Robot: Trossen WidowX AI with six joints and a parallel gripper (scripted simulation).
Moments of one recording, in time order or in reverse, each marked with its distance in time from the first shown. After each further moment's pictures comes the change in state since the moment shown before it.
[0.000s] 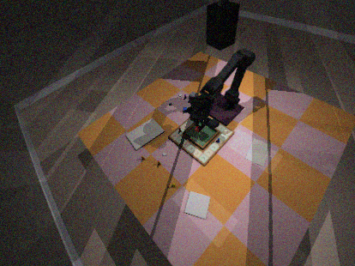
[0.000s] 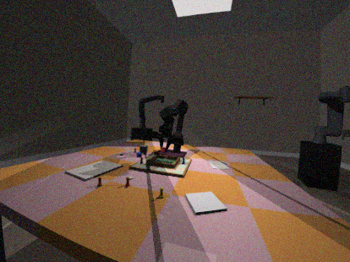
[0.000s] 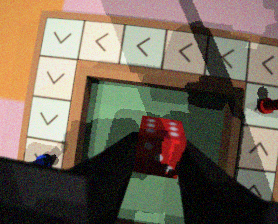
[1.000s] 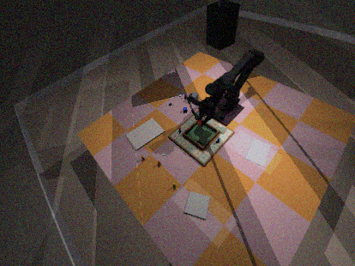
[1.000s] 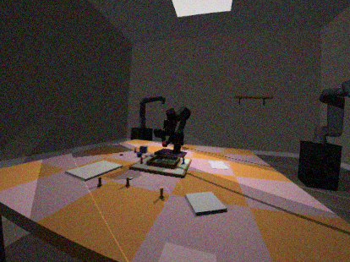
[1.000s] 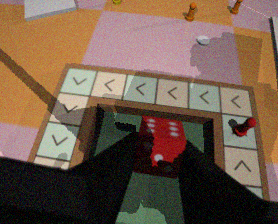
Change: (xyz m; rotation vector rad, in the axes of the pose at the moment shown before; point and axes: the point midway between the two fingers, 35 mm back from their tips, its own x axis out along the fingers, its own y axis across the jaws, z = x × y) arm -0.034 -0.001 -0.020 0.014 -0.423 0.006
